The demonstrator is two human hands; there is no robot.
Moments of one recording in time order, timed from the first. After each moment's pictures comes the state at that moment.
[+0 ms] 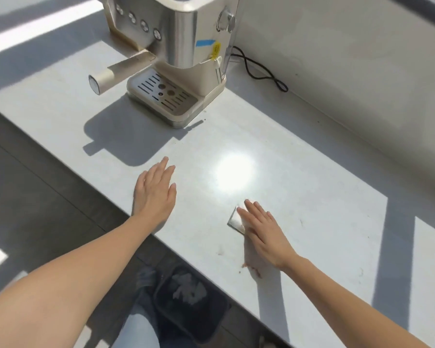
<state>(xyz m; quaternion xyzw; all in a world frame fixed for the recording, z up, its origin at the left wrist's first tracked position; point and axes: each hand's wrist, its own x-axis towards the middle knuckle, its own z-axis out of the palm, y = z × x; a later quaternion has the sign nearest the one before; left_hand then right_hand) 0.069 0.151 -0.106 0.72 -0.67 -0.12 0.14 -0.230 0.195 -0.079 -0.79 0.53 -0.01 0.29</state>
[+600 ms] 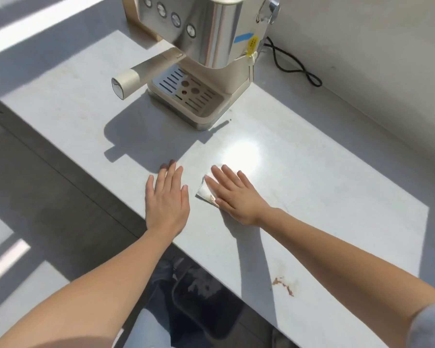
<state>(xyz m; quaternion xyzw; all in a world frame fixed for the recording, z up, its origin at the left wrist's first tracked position) 0.095 0.143 -0.109 0.75 -0.64 -0.13 0.09 -0.104 0.087 -0.092 -0.89 0.40 0.10 0.19</state>
